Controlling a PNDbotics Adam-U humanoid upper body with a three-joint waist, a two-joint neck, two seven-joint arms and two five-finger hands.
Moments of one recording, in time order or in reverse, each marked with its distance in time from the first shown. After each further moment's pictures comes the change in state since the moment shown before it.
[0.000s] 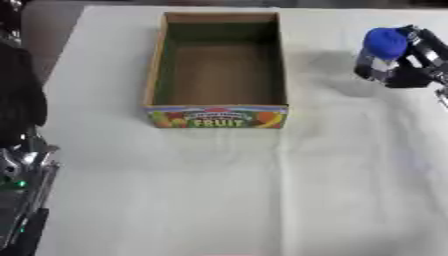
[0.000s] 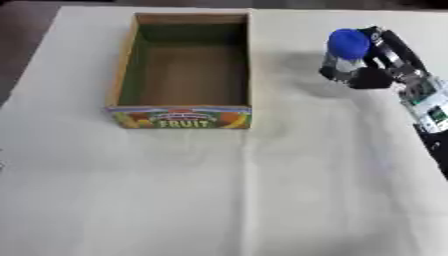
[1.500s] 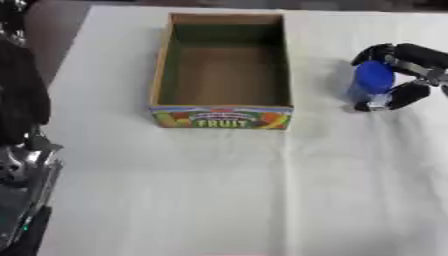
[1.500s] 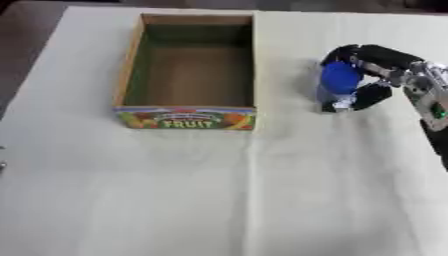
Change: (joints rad) left arm 0.000 0.000 0.000 0.000 -0.005 0.005 0.005; right arm -0.022 -0.009 -0.012 -0.002 0.437 -0.079 0.301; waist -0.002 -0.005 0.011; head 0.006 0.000
